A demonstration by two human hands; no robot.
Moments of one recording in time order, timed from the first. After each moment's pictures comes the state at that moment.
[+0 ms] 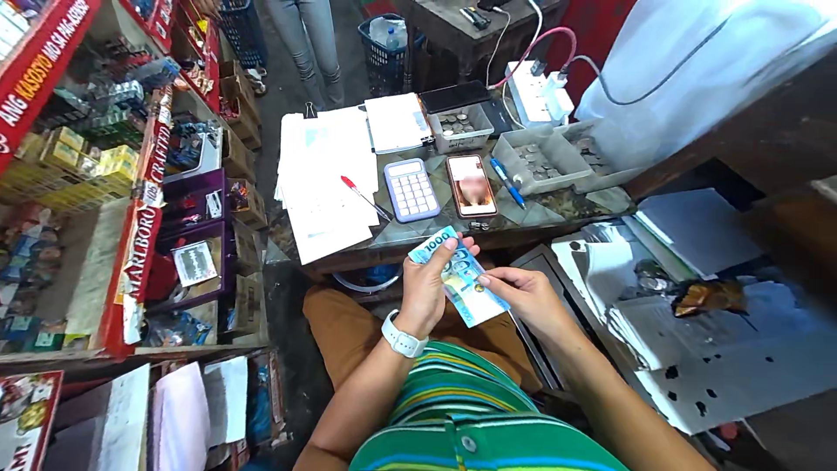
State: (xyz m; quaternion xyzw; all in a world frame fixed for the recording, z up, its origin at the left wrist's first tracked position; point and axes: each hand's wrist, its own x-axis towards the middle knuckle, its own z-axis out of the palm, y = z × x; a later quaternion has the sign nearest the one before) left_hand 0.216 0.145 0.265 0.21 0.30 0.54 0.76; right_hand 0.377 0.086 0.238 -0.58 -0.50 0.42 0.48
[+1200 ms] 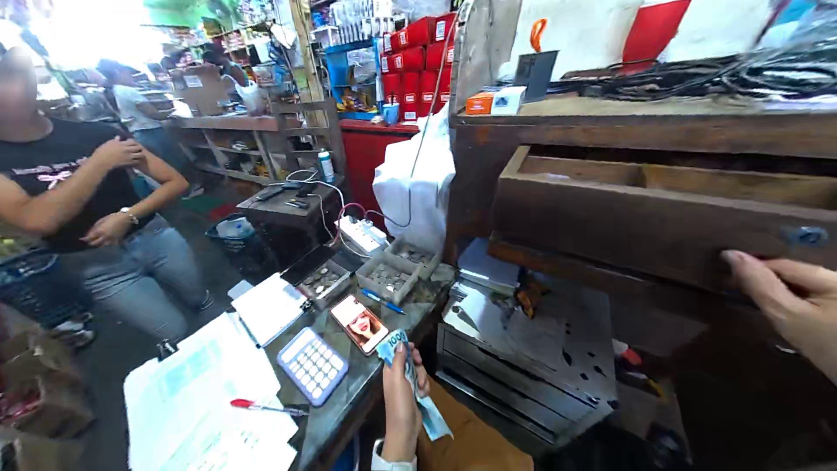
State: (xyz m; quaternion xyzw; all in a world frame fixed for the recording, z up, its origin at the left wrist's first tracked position) left_hand 0.293 0.180 0.250 0.38 0.24 0.32 0.83; right_hand 0.512 -0.129 0.411 -0.88 -0.26 -0.29 0.26
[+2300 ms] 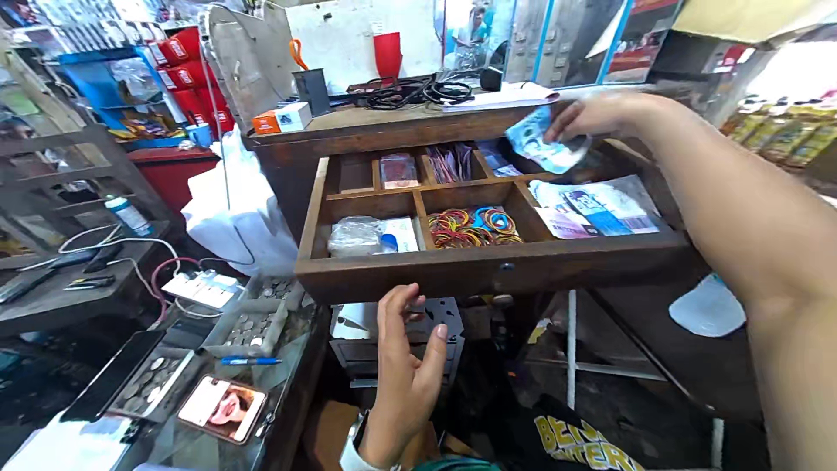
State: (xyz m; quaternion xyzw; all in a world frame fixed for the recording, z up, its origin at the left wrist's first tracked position) left_hand 0.373 0.064 0.344 0.69 -0.23 0.31 0.62; right_hand 0.638 -0.264 0.555 -0.96 -0.05 -0.04 0.26
